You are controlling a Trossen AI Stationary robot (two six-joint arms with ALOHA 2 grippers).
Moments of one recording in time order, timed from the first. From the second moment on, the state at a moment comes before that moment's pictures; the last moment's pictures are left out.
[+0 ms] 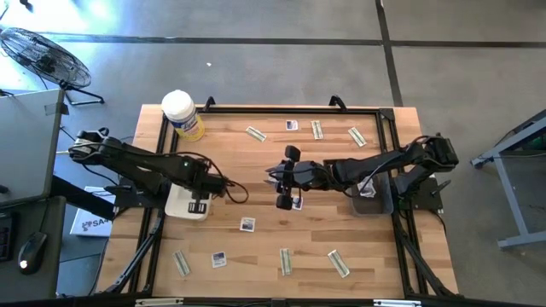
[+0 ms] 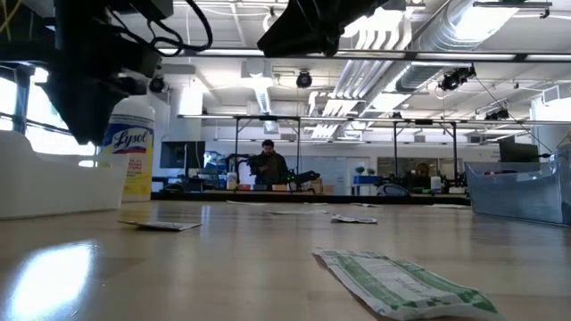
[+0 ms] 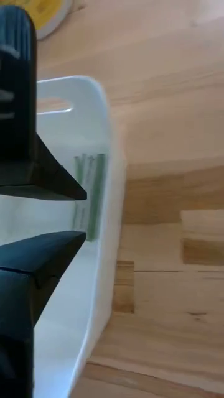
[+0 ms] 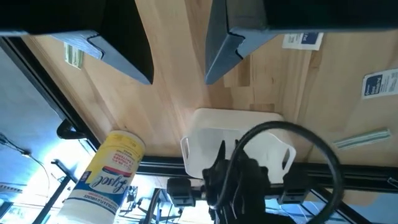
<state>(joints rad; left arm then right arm) -0.18 1.27 0.90 -1.12 -0.16 -0.14 0.13 1.63 1.16 0.03 0.33 0.00</state>
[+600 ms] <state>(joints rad) -0.18 1.29 0.82 -1.06 -0.06 -0.06 0.13 1.63 1.16 0.01 0.31 0.02</state>
